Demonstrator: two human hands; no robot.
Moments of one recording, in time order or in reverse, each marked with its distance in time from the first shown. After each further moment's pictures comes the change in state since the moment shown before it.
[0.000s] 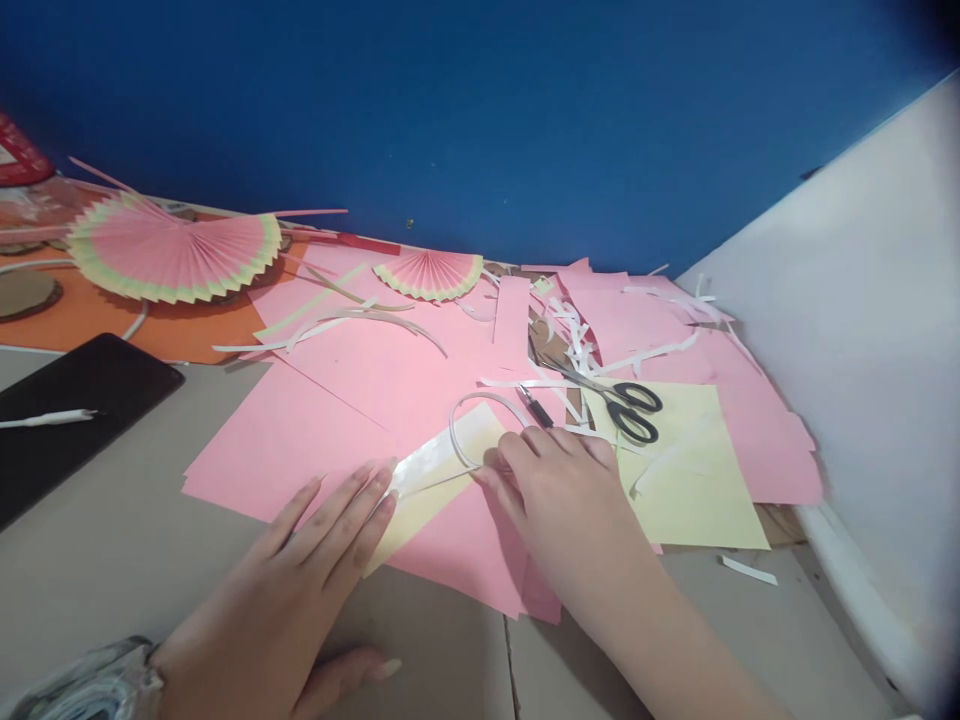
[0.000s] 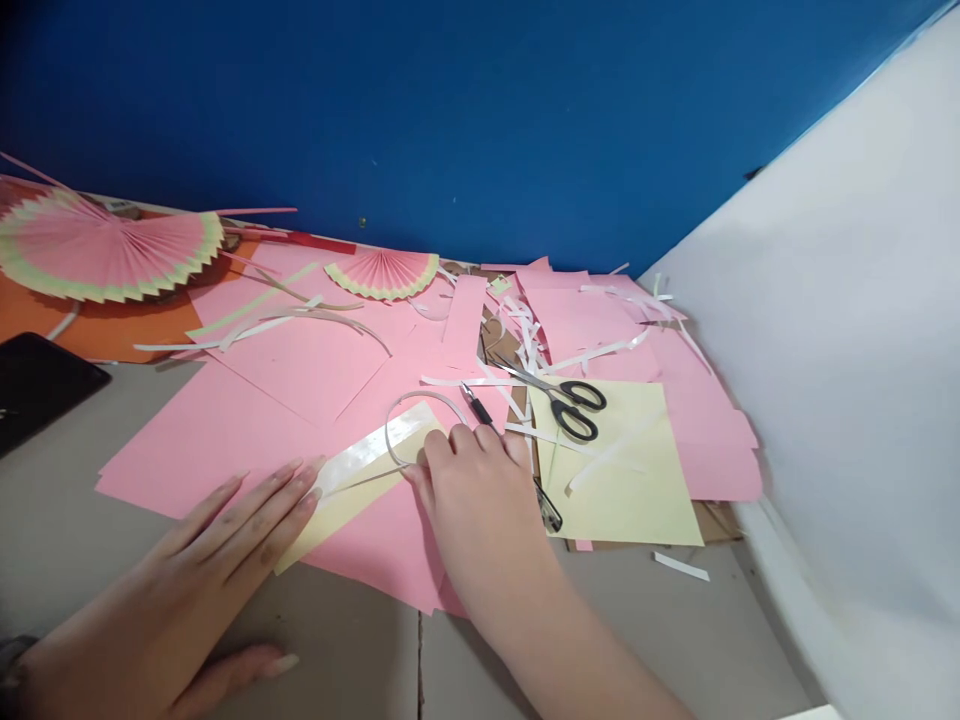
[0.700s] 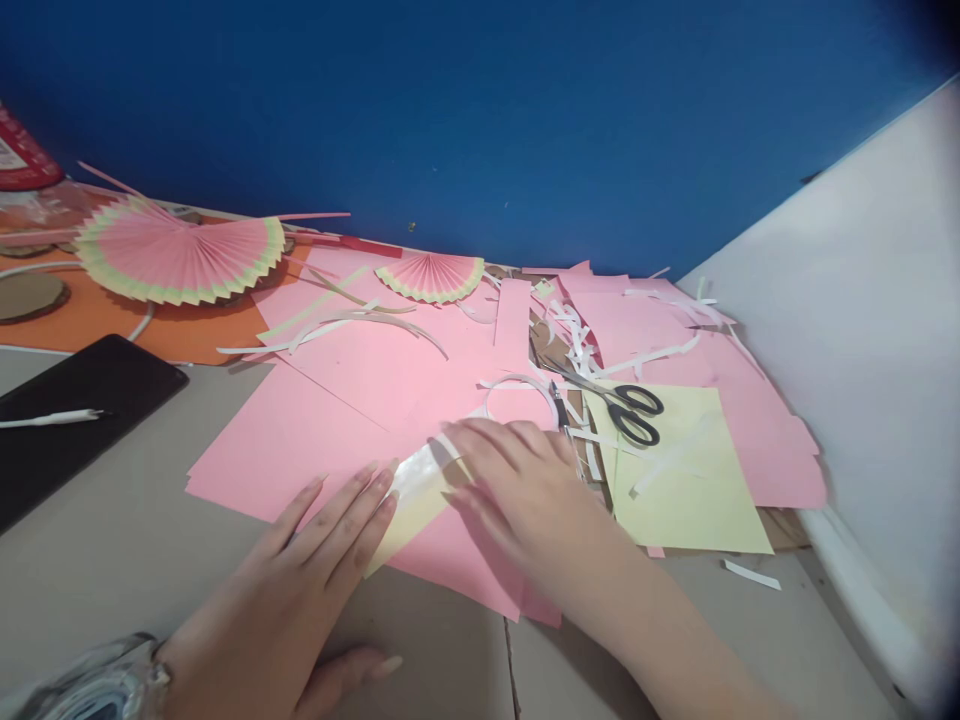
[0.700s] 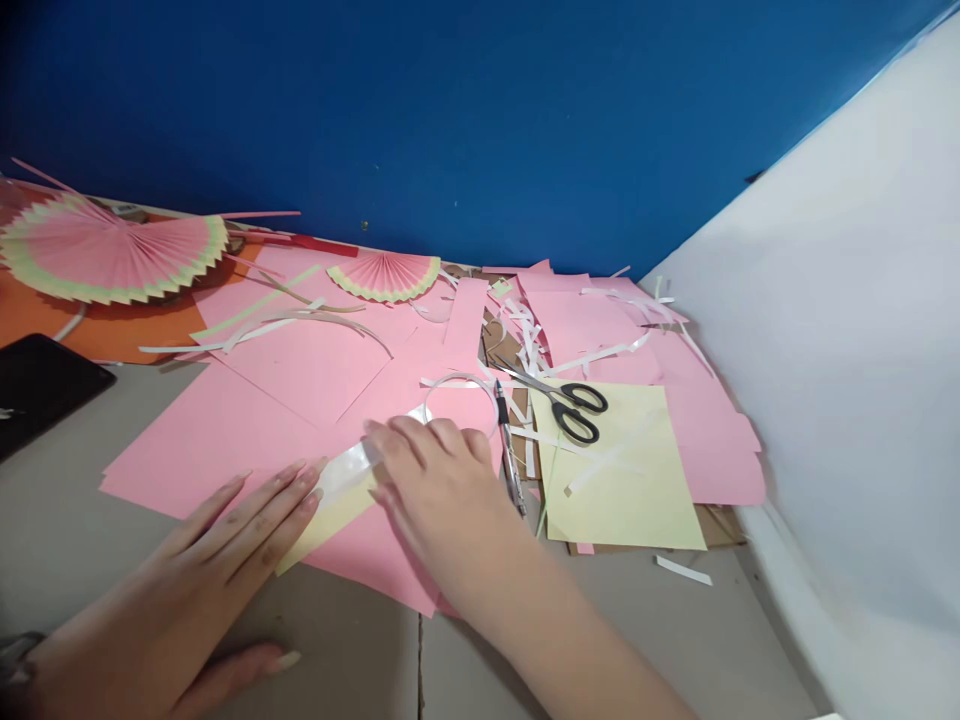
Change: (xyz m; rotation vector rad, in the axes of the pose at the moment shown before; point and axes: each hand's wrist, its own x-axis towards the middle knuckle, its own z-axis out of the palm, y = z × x) left_hand 0.001 0.000 0.001 0.029 -0.017 0.004; right_hand 0.005 -0.005 -0.004 0.202 0.021 -0.250
